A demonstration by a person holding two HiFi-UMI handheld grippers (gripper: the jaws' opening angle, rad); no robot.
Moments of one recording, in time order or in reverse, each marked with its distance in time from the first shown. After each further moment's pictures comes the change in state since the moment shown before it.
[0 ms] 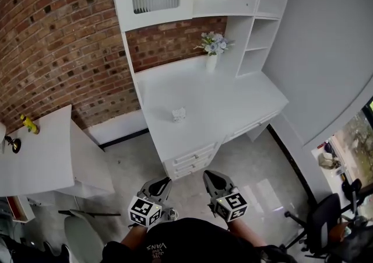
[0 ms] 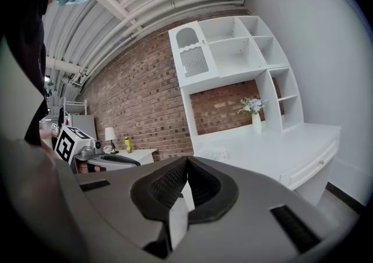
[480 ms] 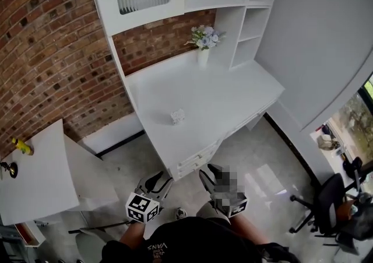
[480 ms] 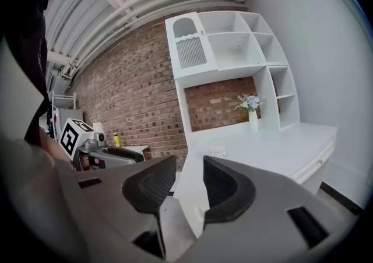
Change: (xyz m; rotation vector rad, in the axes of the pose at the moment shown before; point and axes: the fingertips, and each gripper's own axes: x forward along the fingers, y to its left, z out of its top) left arm 0.014 0.076 0.008 0.026 0.059 -0.111; right arm 0.063 0.005 -0.001 -0.003 0.035 -0.089
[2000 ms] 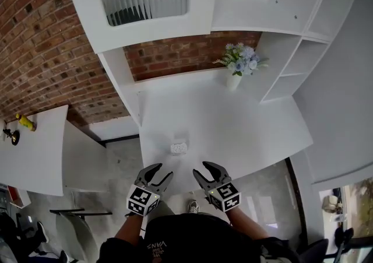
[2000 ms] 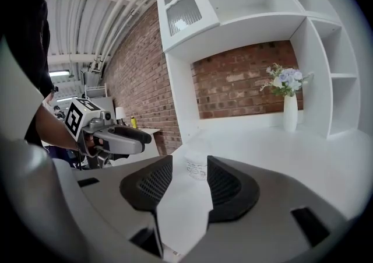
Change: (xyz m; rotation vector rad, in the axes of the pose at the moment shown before) left arm 0.185 0.120 0.055 -0.028 0.058 0.290; right arm 0.190 -0.164 0.020 -0.128 0.187 0.367
